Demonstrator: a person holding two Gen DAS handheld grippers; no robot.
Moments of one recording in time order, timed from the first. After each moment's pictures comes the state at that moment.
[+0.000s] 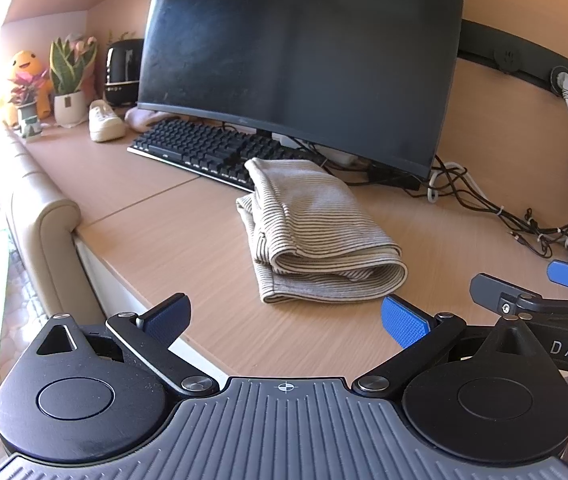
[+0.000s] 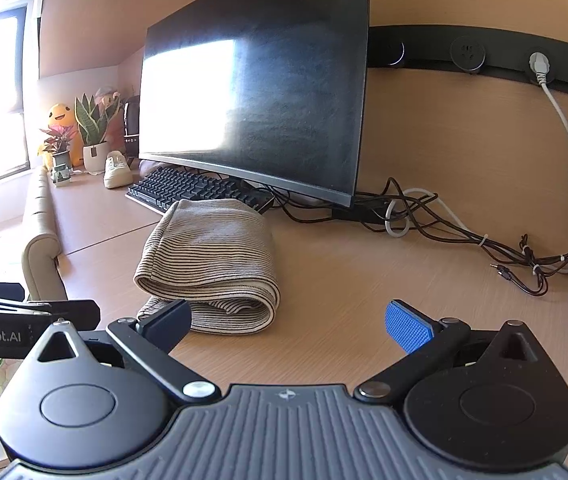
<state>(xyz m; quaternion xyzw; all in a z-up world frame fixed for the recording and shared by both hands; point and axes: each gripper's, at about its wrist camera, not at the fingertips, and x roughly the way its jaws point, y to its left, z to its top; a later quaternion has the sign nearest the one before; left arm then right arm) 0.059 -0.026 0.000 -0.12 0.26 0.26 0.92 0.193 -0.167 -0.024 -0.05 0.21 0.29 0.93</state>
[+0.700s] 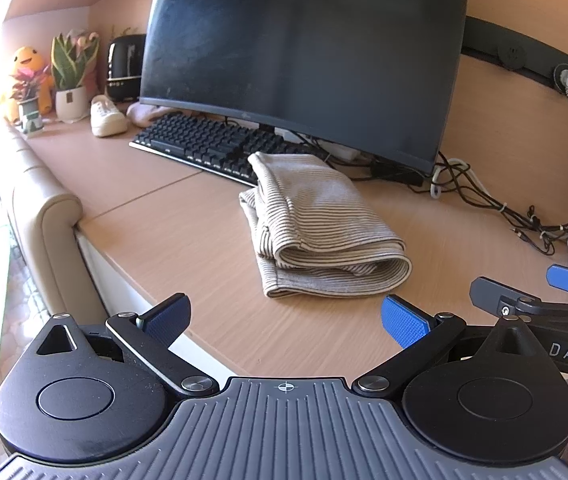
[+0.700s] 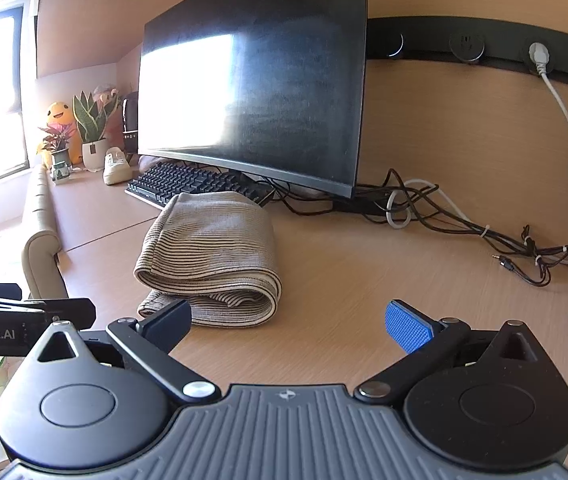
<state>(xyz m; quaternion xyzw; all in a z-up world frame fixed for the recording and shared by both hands) 0.059 -0.025 -0.003 -0.12 0.27 0.27 0.92 0.193 -0.164 -0.030 -0.05 0.22 0.29 0.93</state>
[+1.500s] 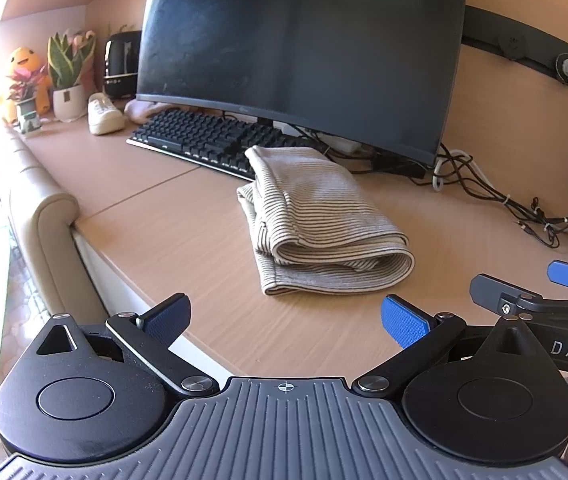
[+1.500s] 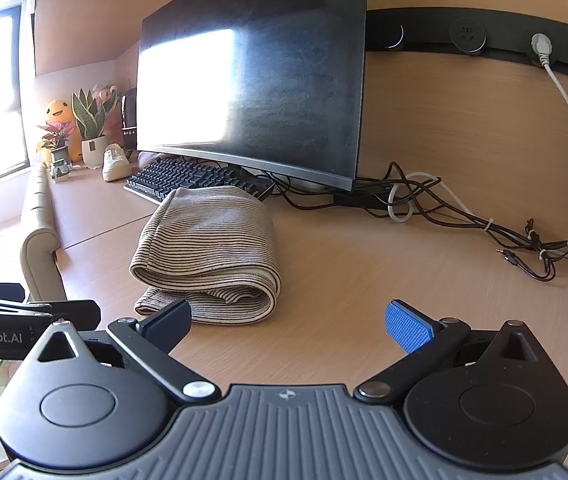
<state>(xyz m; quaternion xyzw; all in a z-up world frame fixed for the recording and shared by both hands) 0.069 -0.021 -0.007 -0.11 0.28 0.26 0.92 0.199 -0.163 -0.035 -0.05 0.23 0.29 0.93</state>
